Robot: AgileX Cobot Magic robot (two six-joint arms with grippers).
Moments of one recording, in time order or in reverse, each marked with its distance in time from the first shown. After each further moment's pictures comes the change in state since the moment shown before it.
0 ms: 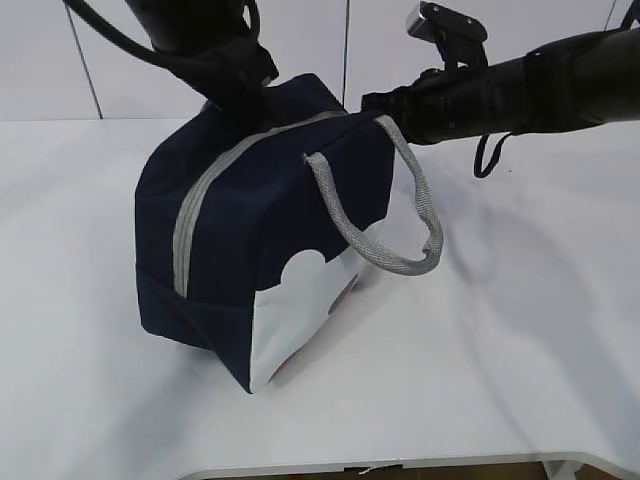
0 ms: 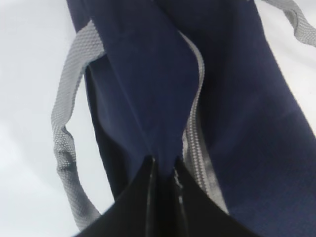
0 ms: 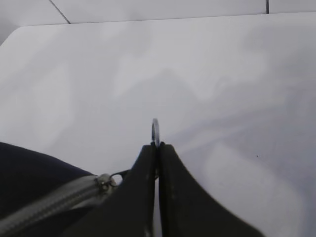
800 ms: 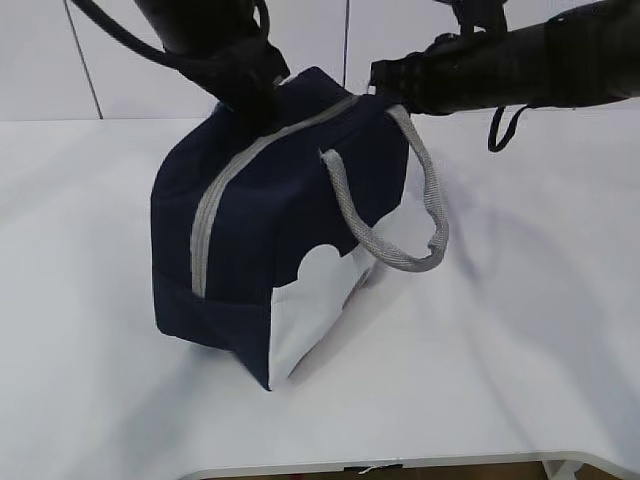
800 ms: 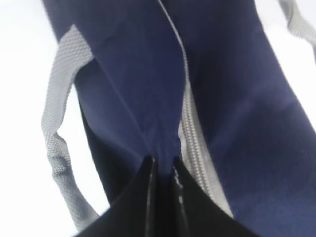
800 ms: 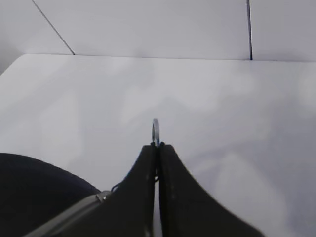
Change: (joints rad) left arm -0.002 0.009 0.000 -0.029 -0.024 -0.002; right arm 0.000 -0.087 0.008 -0.014 -0.050 0.000
